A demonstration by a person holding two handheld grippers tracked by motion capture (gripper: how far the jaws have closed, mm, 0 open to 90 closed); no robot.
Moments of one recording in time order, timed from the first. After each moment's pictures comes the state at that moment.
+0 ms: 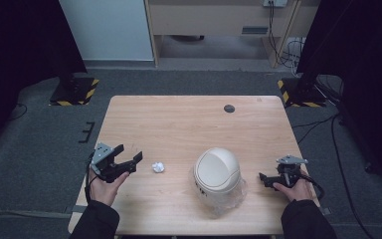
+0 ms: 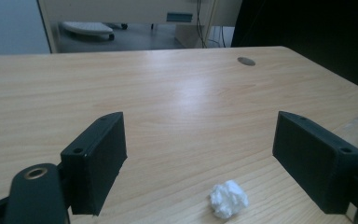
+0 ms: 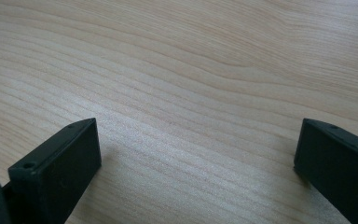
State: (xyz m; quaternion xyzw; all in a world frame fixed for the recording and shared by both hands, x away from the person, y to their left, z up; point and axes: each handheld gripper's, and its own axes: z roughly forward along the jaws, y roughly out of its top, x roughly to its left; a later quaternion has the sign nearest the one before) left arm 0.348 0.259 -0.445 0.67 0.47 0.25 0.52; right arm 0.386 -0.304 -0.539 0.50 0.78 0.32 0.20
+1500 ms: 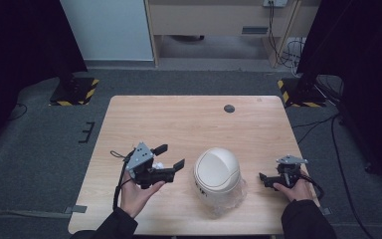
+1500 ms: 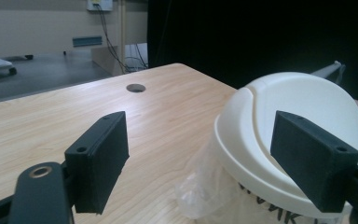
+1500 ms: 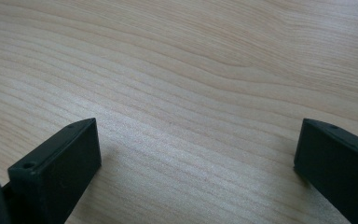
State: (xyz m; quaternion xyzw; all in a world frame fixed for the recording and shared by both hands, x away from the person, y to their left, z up) left arm 0.331 0.149 -0.412 0.72 0.33 0.17 0.58; right arm 0.386 -0.304 -0.539 0.50 0.78 0.32 0.20
